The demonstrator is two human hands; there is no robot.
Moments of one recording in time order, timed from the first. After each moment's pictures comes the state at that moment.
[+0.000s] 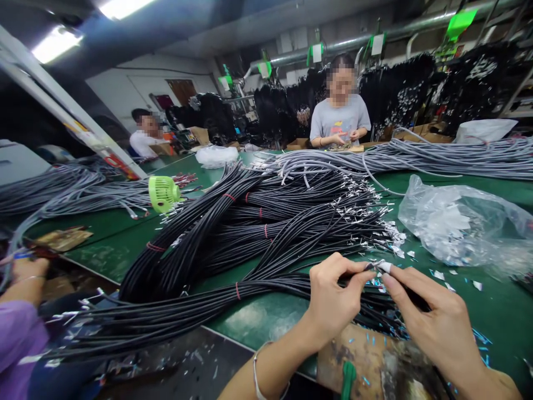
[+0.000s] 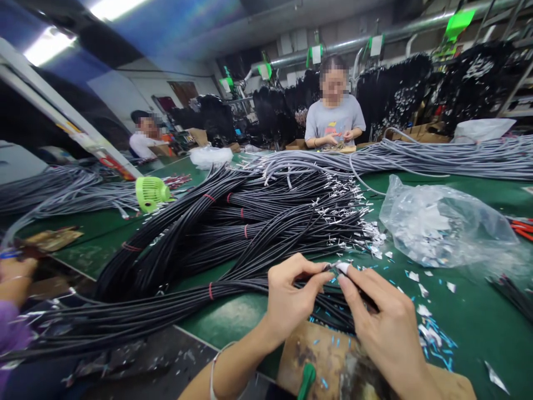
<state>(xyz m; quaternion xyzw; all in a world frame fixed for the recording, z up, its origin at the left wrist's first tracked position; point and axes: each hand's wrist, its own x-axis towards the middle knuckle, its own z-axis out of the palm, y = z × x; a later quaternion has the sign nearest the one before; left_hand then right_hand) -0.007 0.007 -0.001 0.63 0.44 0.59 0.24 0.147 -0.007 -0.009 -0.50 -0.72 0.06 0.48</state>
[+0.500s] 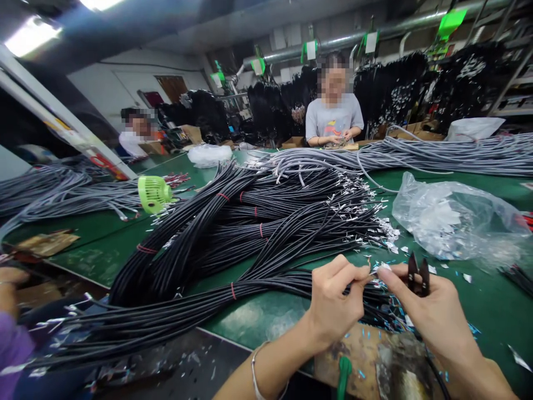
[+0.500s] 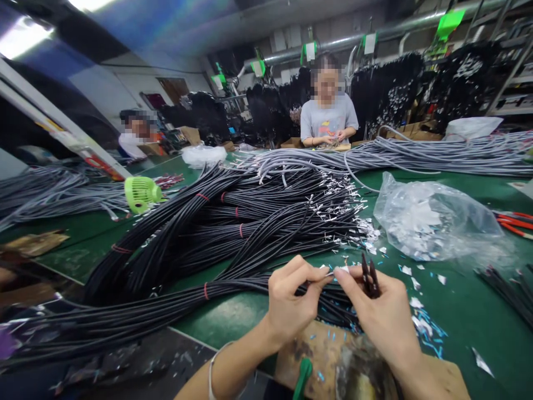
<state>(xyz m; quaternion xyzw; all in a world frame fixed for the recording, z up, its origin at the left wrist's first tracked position) -0.002 0.004 -0.008 0.72 0.37 0.58 0.10 0.146 -0.005 0.003 -0.56 -0.60 0.26 0.50</state>
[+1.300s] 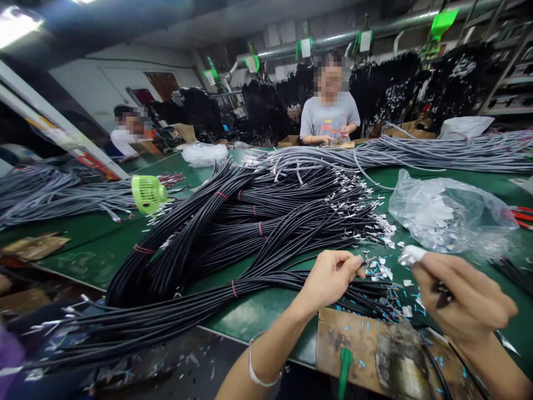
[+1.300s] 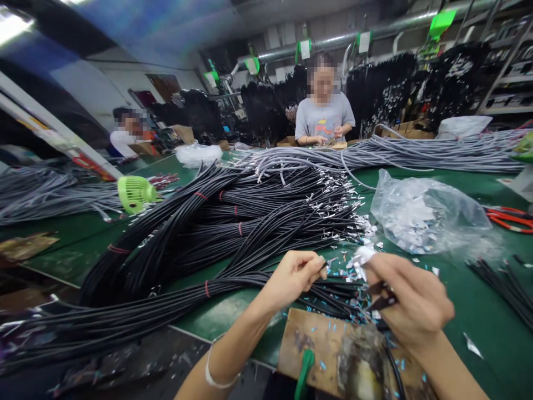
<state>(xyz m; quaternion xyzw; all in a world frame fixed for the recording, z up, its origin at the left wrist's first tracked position) -0.019 0.020 0.008 0.64 0.42 0.37 0.53 0.185 -0.001 -0.003 -0.46 -0.75 -0.11 0.47</state>
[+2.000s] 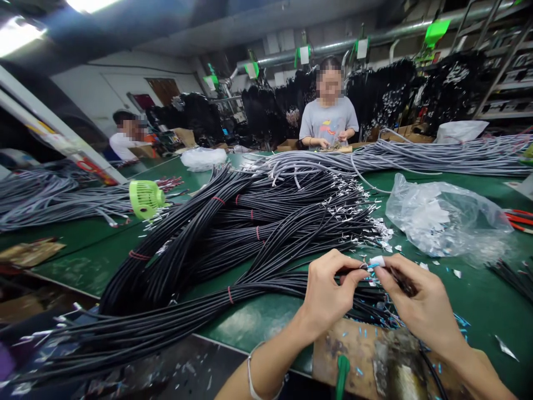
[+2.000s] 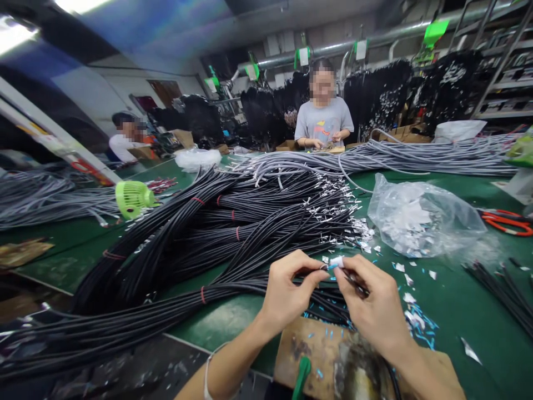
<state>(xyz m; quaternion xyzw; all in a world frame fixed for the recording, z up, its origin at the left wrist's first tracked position) -0.009 0.010 0.003 0.70 0.42 0.52 0.26 0.150 -0.002 0.004 -0.48 -0.72 0.14 0.48</state>
